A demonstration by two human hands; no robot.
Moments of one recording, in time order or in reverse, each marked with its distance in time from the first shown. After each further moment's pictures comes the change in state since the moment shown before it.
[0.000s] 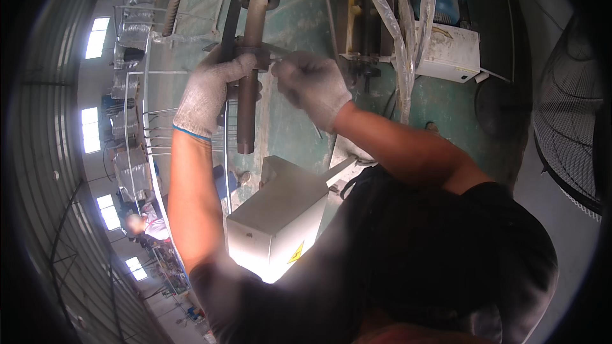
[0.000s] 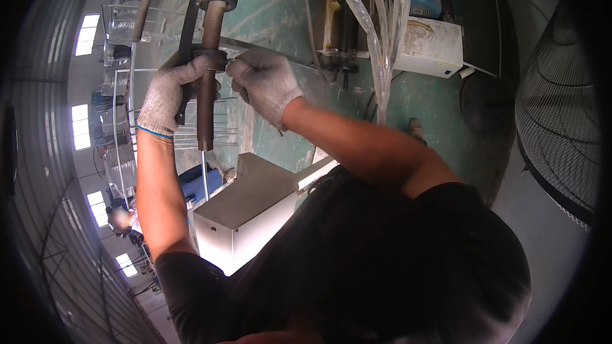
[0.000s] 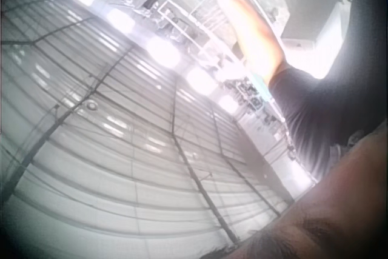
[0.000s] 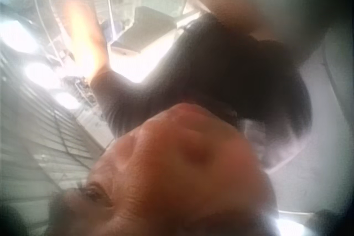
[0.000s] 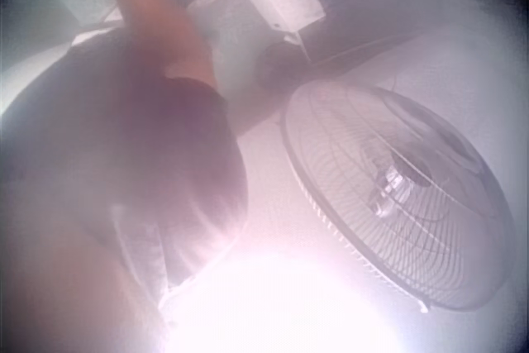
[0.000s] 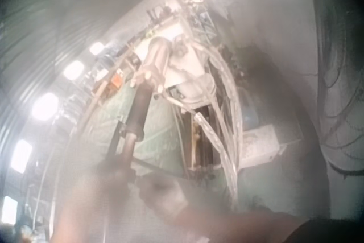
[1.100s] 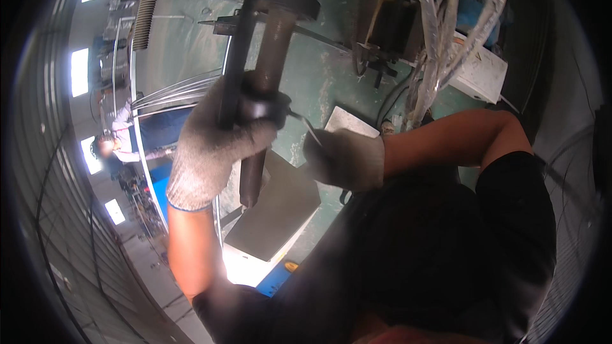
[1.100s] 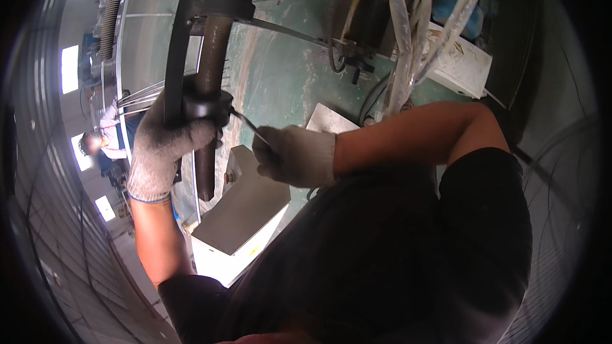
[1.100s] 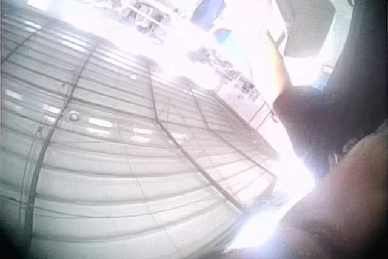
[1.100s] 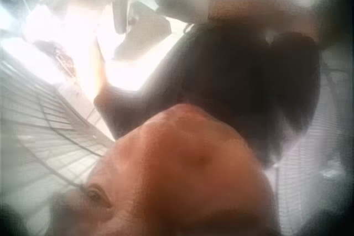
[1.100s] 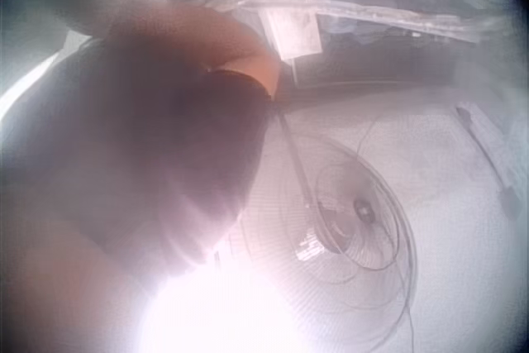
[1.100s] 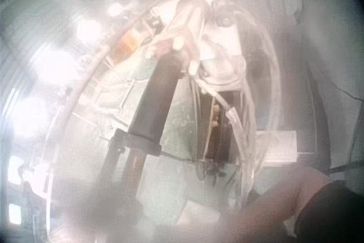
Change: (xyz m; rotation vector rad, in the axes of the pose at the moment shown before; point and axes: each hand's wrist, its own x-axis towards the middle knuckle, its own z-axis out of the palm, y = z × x) left_hand 0.000 0.010 0.007 -0.072 0.080 -0.160; right_hand 0.023 0.012 -0.076 -0.708 -0.897 0.156
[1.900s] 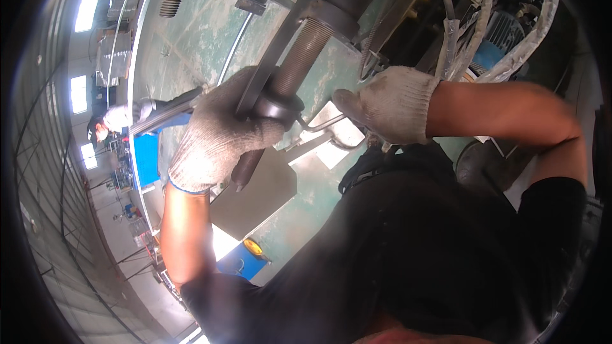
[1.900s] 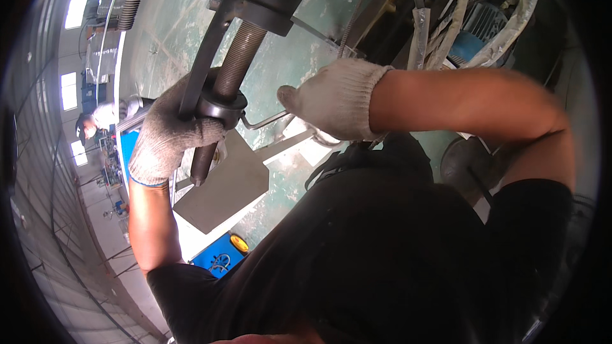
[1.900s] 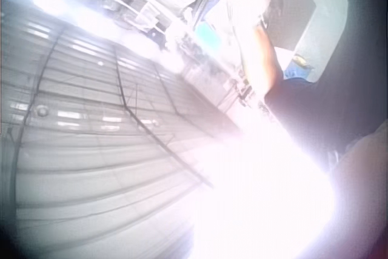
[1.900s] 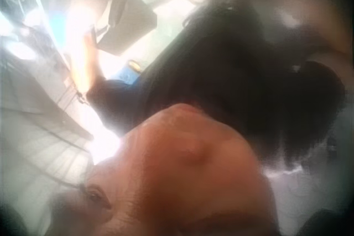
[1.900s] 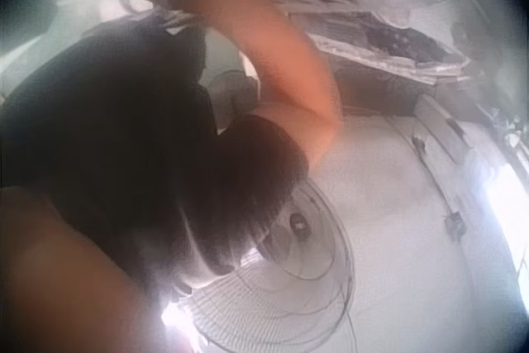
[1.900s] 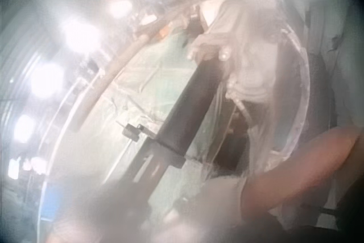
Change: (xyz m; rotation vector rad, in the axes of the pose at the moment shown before) left_hand 0.028 -0.006 -0.002 0.034 0.096 -0.064; right_hand 0.050 -0.084 -0.171 -1.115 -0.564 0.088
